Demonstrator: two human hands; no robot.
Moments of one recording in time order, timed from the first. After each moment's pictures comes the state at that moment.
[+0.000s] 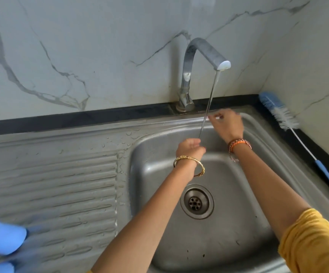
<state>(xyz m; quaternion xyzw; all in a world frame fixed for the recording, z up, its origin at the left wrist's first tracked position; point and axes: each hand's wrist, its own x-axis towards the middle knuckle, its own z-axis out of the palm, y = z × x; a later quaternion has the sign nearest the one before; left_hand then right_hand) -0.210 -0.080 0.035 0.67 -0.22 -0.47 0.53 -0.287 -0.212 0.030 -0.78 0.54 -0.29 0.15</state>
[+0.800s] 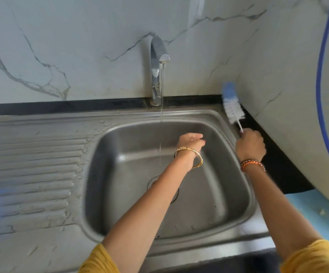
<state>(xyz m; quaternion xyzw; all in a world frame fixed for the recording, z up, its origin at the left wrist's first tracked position) -0.323 -0.113 0.033 0.65 -0.22 -0.47 0.55 -0.454 -0.205 0.019 -0.68 0.69 -0.23 0.08</state>
